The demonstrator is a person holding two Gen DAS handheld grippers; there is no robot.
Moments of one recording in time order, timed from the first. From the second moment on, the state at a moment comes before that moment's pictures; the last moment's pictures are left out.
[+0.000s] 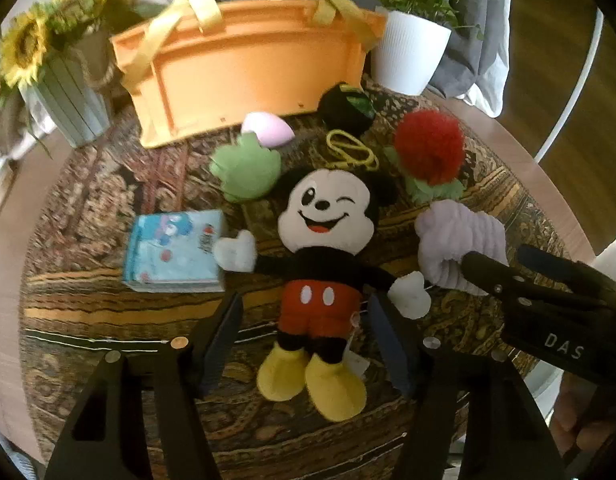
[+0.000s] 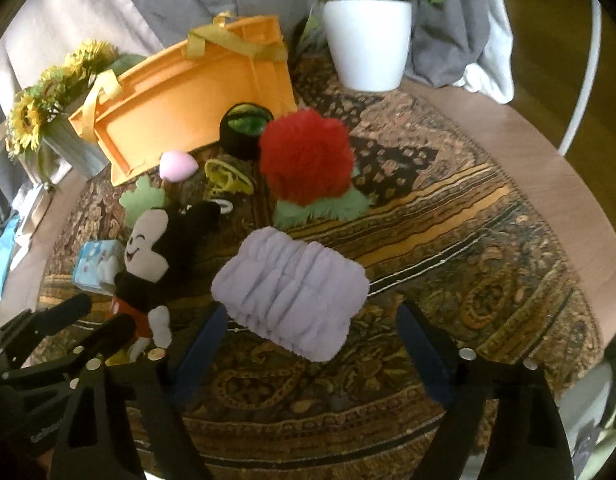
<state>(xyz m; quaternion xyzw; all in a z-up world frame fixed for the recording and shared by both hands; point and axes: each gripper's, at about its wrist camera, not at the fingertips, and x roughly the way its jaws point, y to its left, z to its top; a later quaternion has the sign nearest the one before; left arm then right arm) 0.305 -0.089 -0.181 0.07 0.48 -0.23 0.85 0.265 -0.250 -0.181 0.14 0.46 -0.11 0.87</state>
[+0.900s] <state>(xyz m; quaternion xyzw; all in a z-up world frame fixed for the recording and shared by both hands) 0.308 -0.099 -0.160 0.03 0.46 -0.22 0.86 0.283 -0.252 -0.160 0.10 0.46 -0.04 0.88</state>
